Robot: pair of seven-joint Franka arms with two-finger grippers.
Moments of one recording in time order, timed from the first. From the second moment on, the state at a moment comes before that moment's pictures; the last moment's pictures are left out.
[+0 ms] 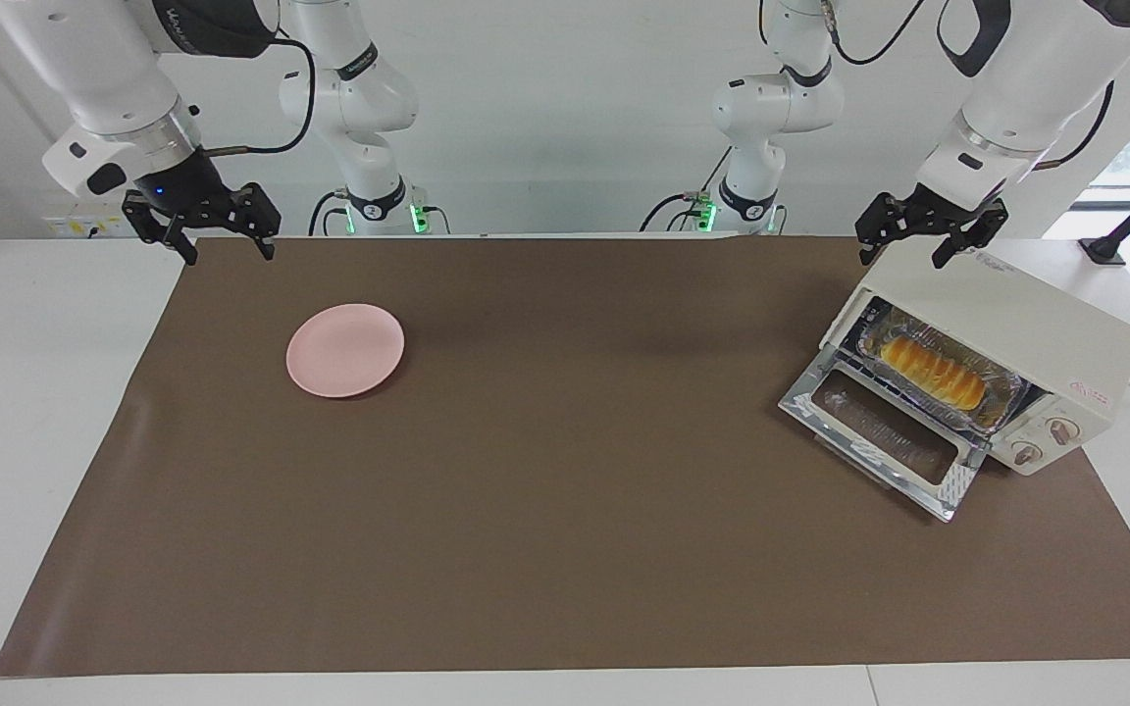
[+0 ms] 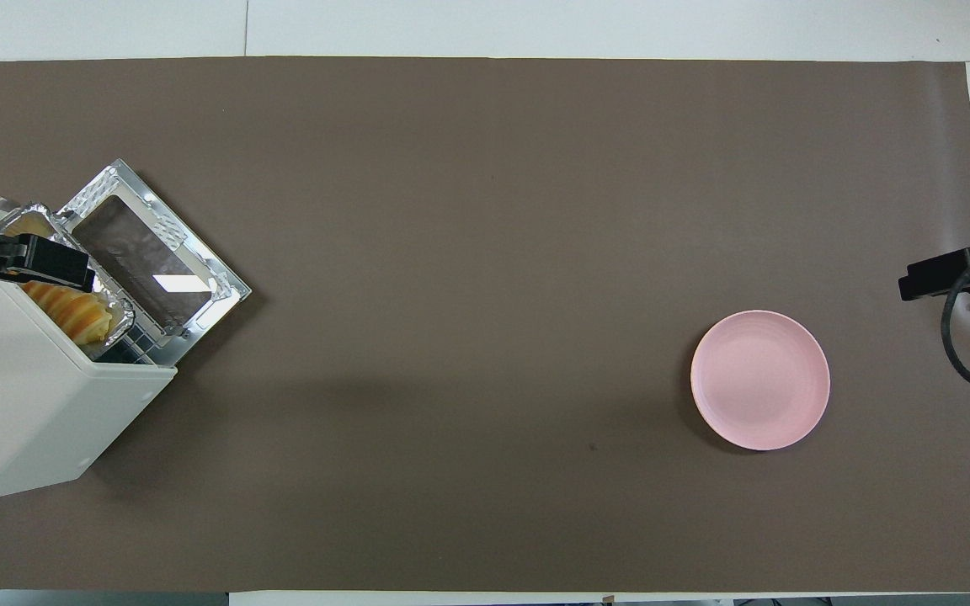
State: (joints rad) left arm 0.02 -0.02 -0.11 -1.59 0.00 1.50 0.05; right arm -0.06 -0.07 0.00 -1.67 0.01 1.54 -0.11
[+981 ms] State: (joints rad) left arm 0.02 0.12 -0.11 -1.53 0.15 1.60 -0.23; right arm -0.06 -0.07 0.00 -1.67 0.01 1.54 -0.11
